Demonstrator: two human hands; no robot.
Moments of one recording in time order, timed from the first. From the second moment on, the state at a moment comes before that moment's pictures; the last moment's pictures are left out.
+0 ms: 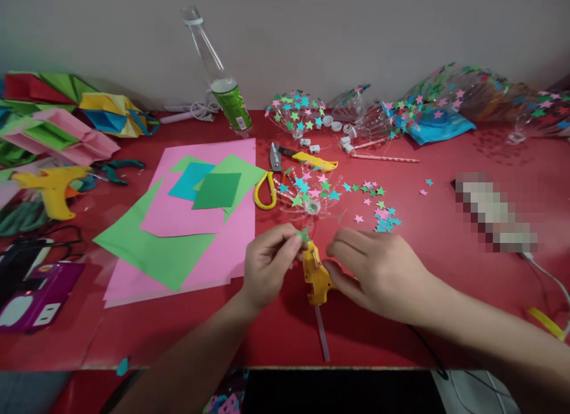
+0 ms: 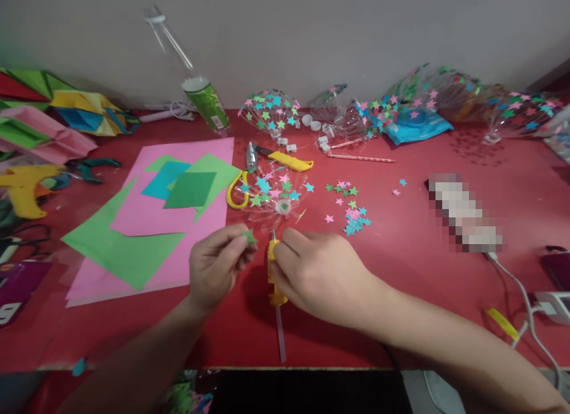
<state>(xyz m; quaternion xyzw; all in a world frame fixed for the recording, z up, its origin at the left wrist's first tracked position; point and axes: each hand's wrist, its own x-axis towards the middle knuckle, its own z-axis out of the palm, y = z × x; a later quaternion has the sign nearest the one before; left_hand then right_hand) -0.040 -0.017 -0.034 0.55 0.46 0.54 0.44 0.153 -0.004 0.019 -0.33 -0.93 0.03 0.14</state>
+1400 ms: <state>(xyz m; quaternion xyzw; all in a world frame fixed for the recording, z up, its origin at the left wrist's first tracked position) -0.045 0.001 -0.035 0.53 0.52 0.57 0.36 0.157 0.014 0.021 -0.35 -0.85 0.27 0.29</state>
